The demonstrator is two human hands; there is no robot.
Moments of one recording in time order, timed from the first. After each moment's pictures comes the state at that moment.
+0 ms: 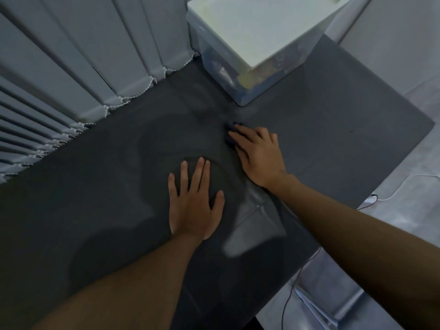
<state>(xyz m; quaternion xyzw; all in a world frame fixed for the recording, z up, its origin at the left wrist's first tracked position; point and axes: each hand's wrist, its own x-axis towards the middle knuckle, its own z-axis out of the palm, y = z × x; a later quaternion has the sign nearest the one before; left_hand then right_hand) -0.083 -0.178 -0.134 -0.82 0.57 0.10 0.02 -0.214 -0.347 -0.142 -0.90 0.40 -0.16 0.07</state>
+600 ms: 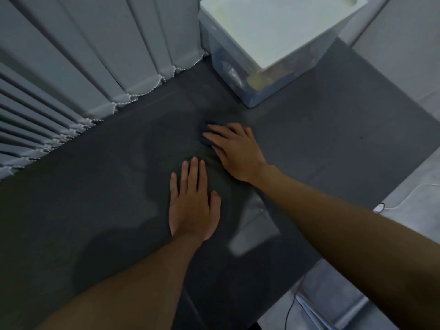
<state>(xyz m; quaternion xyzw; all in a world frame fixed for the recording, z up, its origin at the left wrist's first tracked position) -0.078 -0.177 -0.139 -0.84 0.54 0.10 0.00 -0.158 -0.350 -0.144 -0.94 0.30 -0.12 0.09</state>
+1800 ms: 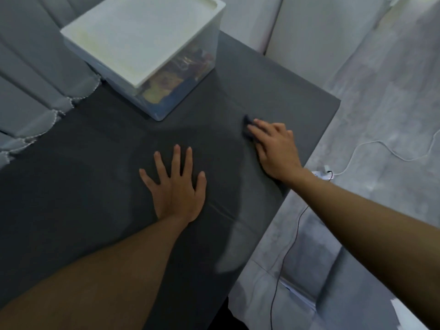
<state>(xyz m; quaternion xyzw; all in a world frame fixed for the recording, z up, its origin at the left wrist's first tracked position) -0.175 -0.279 -0.140 -0.80 0.60 0.09 0.03 -0.410 -0.405 -0.146 -0.83 0.54 -0.15 0.04</state>
